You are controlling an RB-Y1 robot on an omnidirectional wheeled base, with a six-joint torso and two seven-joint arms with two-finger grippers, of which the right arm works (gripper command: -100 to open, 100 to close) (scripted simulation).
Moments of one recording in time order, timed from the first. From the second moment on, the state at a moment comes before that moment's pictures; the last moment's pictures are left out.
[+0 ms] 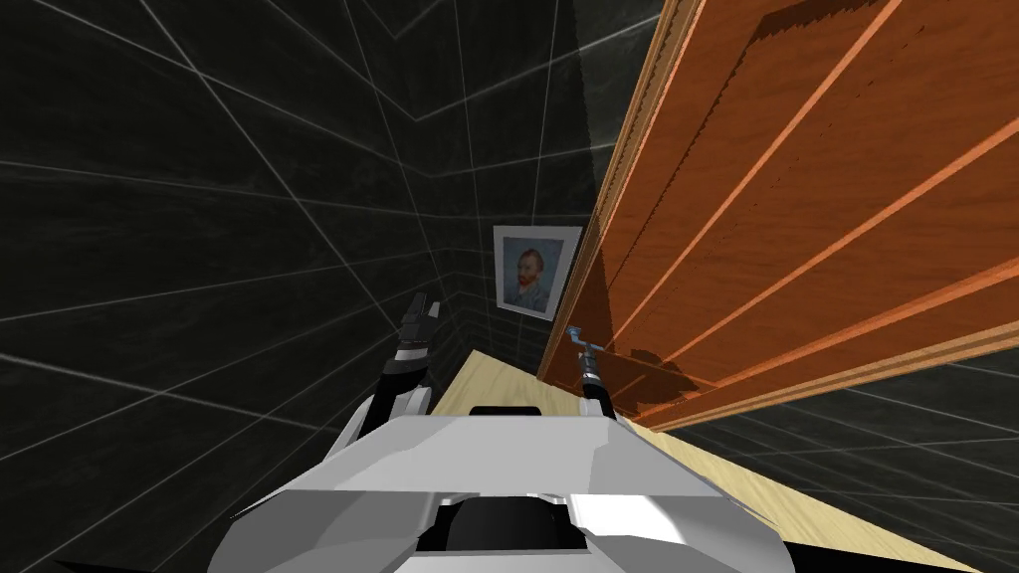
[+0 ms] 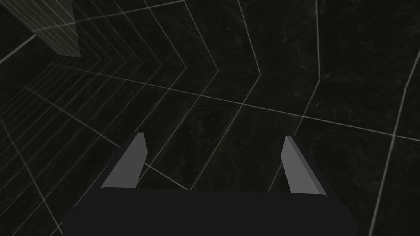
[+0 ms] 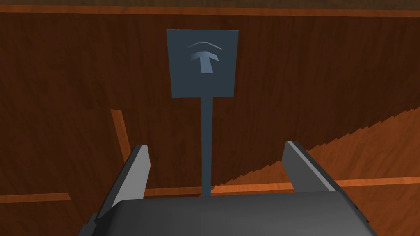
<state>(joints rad) -0.05 -0.27 -0.07 -0.61 -0.39 -0.85 -0.01</state>
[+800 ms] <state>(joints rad) -0.04 -0.29 -0.07 -0.60 -0.39 -0.86 -0.03</state>
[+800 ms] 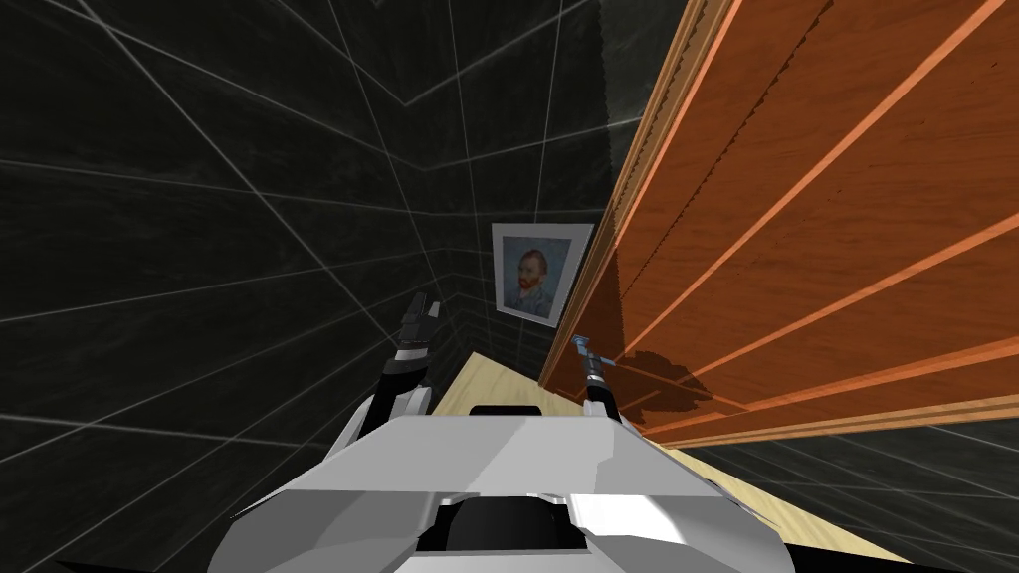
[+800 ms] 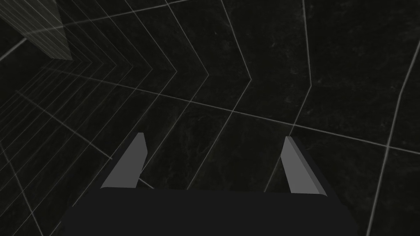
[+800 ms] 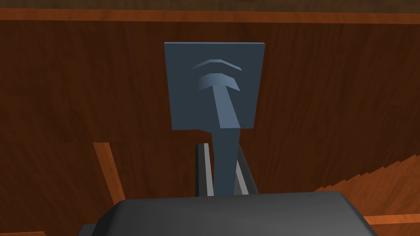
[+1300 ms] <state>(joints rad) -0.04 -0.30 -0.06 -0.60 -0.38 -0.87 -0.05</state>
